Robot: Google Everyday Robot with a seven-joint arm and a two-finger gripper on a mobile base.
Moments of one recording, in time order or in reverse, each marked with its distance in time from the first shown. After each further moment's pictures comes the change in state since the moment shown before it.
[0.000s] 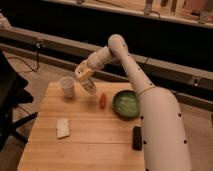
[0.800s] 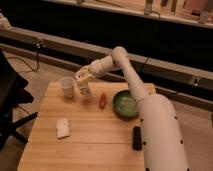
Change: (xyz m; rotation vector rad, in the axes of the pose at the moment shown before) arm 0.040 0.011 -0.002 0.035 -0.019 0.095
